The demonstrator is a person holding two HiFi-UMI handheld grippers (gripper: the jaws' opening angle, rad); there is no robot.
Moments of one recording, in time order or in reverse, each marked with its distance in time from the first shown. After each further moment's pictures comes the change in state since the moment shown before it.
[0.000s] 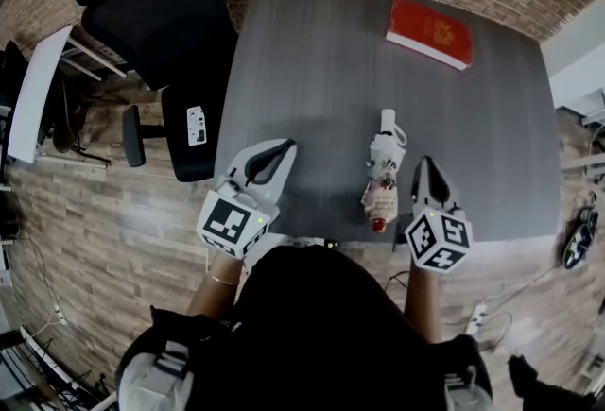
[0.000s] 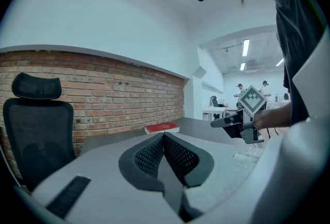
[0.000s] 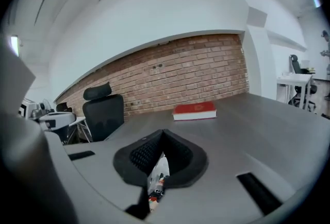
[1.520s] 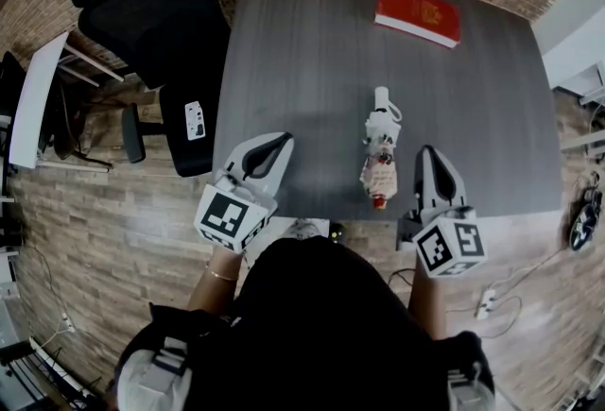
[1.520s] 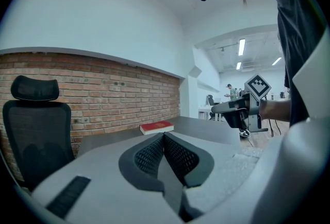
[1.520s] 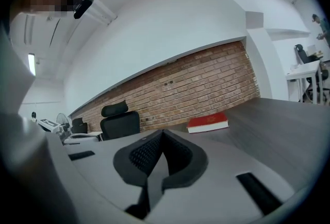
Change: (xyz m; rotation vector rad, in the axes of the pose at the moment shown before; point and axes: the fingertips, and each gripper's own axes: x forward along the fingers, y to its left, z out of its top) left arm -0.022 -0.031 -0.003 0.029 0.012 -0.033; right arm -0.069 0.031 0.033 0.046 -0.165 0.155
